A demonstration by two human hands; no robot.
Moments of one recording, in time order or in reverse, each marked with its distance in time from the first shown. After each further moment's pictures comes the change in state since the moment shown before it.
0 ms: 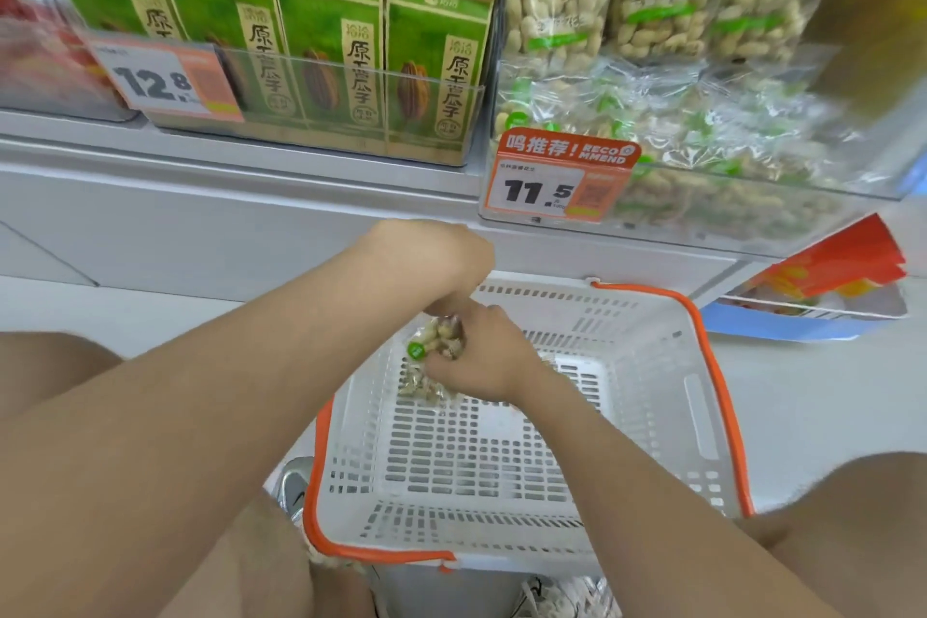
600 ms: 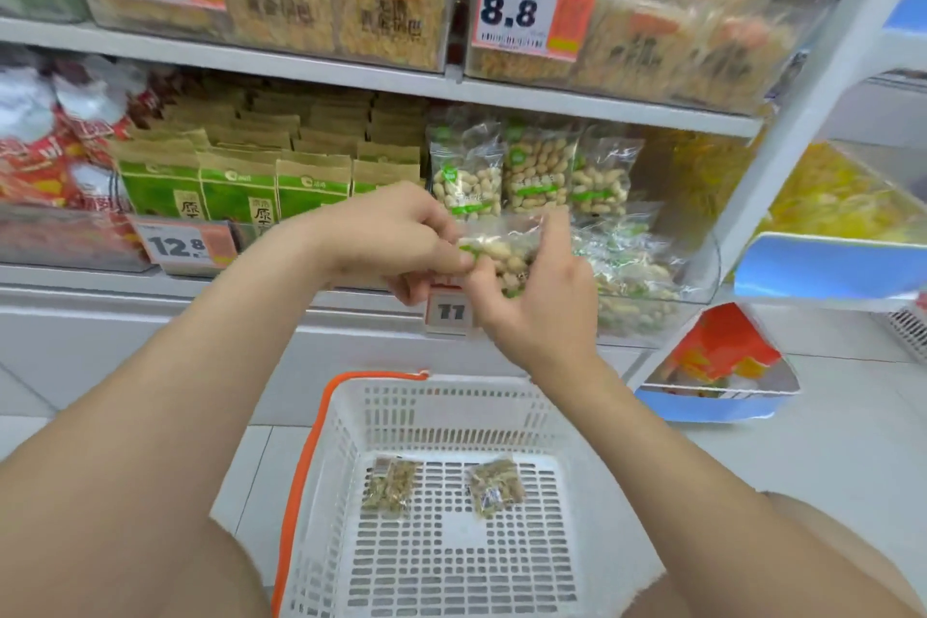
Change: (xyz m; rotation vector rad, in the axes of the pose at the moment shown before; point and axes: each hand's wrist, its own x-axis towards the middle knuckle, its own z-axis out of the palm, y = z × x) left_hand -0.110 -0.025 -0.117 -1.047 0.410 0.227; right_hand -0.072 -0.102 -0.180 -0.014 1.039 -0.302
